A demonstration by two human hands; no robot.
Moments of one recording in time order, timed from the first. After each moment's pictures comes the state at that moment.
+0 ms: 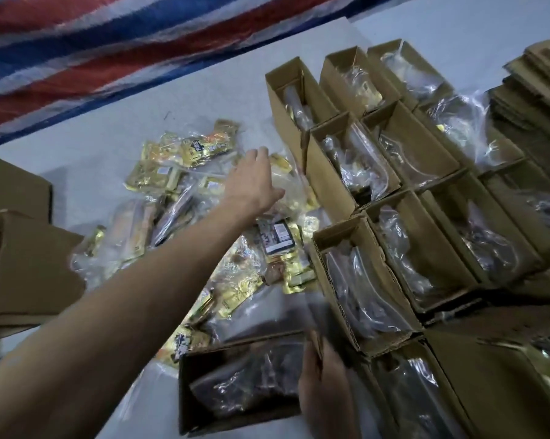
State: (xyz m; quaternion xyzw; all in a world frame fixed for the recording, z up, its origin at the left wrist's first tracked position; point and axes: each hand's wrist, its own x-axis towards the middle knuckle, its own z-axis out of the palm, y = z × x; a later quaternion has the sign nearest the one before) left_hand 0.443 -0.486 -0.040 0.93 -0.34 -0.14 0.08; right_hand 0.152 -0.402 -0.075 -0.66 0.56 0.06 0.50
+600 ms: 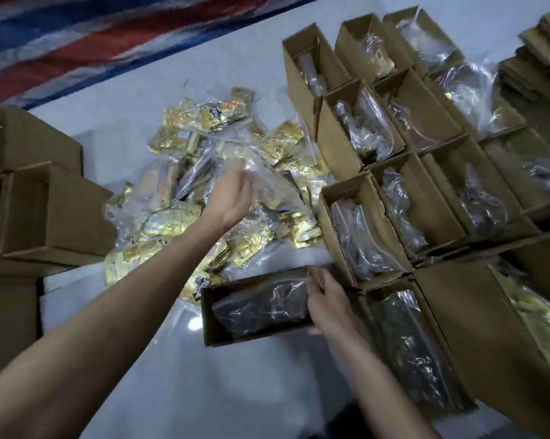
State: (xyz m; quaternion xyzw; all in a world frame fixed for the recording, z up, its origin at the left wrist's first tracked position) left_hand 0.393 -0.368 -0.047 0.90 -0.29 -0.15 0.30; right_hand 0.153 -0.421 -0.071 -0.64 0.49 0.09 0.58
